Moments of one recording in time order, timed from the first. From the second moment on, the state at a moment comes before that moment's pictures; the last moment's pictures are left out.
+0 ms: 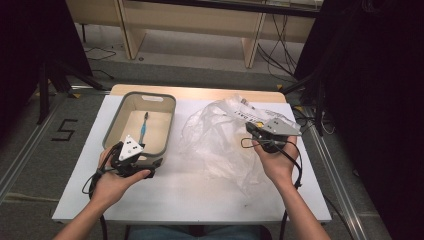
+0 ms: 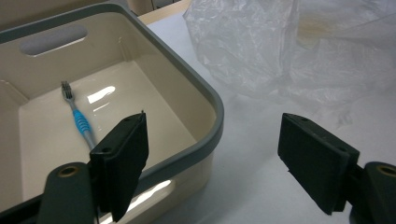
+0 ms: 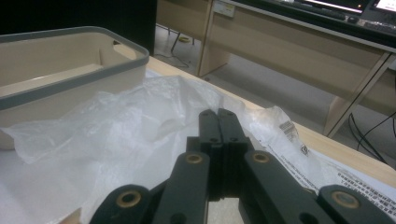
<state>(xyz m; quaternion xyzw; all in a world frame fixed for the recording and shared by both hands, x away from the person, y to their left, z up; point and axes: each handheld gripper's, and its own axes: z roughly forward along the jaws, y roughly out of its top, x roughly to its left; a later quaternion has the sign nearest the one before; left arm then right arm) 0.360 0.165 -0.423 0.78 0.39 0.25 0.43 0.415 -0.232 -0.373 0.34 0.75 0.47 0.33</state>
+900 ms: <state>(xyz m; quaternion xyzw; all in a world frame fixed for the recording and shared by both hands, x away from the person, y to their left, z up) 0.372 0.188 -0.411 0.75 0.43 0.25 0.43 0.415 -0.233 -0.372 0.34 0.75 0.47 0.33</state>
